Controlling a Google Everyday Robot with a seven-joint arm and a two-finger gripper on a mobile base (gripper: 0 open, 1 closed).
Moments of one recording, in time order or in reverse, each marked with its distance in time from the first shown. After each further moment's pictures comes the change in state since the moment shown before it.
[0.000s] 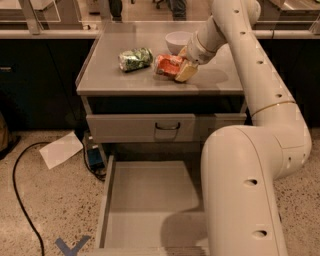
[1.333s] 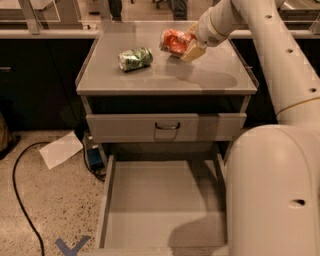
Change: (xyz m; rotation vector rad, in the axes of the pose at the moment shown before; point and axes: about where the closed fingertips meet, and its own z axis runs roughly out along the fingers) arm -0.017 -0.030 -0.075 0.216 -0.032 0.020
